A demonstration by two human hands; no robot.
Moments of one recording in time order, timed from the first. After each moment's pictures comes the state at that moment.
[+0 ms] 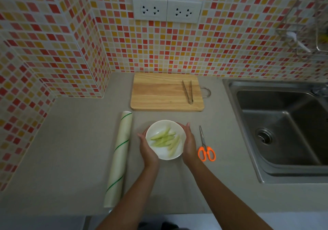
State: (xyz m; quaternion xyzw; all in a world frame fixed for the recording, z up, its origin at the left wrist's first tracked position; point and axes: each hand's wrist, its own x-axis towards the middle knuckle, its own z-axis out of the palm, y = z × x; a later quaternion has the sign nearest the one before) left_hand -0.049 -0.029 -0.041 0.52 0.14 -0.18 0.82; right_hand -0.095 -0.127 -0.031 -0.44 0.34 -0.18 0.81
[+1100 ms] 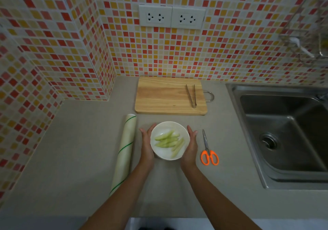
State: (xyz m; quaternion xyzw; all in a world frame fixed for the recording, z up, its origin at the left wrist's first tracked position) left_hand -0.020 -0.018 -0.043 0.55 0.02 -0.30 0.78; right_hand -0.088 -0.112 -0.044 -0.40 0.41 -0.30 0.76
